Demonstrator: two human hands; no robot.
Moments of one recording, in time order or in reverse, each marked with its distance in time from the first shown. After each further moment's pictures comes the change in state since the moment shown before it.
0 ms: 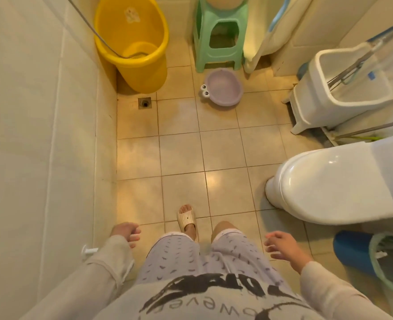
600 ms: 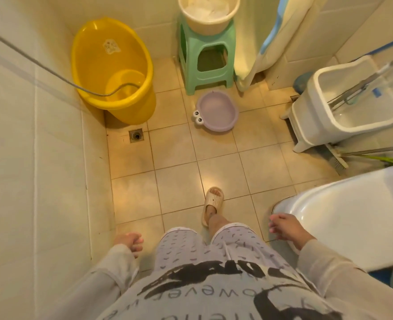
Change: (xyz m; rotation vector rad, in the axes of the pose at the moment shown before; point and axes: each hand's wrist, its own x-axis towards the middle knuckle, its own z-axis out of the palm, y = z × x) left_hand 0.031 0.230 0.040 0.111 0.033 0.002; right_hand 0.105 -0.232 -0.051 0.142 0.039 0.000
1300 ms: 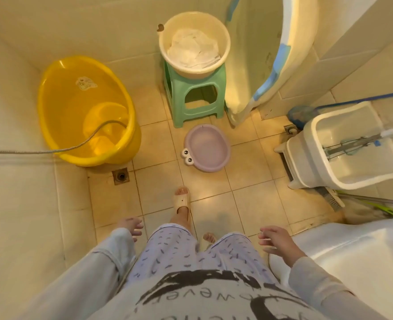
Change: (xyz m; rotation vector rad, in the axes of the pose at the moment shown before) left_hand 0.022 0.347 0.071 0.169 -0.070 0.103; right_hand 0.095 -0.246 -0.030 0.138 0.026 0.138
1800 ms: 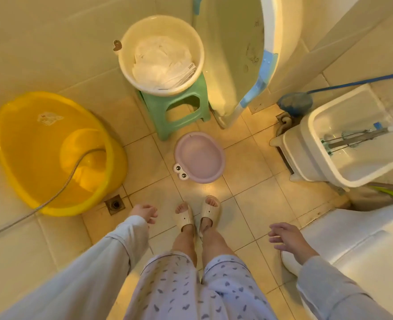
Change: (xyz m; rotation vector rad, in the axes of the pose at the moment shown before) left_hand 0.063 0.196 0.047 0.364 -0.057 0.130; right_hand 0.056 -0.104 -0.006 0.106 0.075 0.127
